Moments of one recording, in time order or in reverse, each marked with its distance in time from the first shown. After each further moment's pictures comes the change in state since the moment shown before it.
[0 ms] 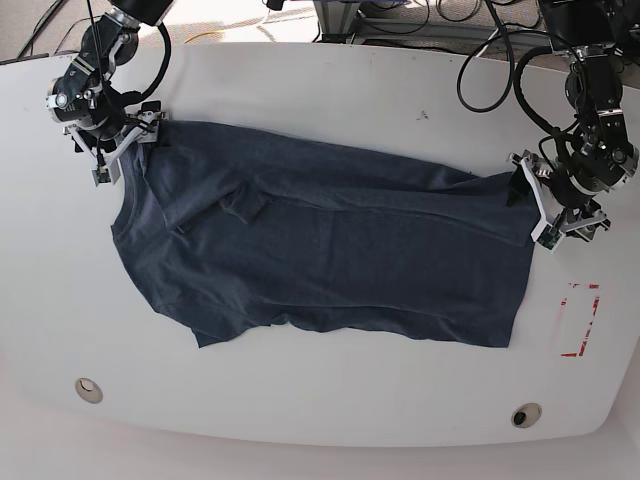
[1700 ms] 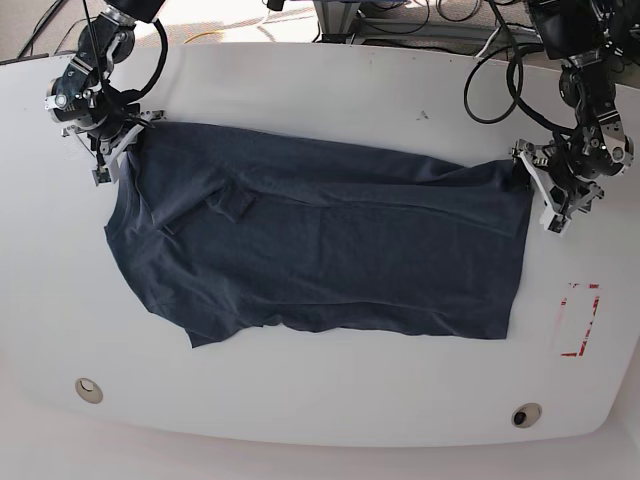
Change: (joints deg) left arm -1.8 3.6 -5.5 -14.9 -2.3 0.2 -0.5; right arm -1.5 2.0 -1.9 -0.8 0.2 0.0 2.0
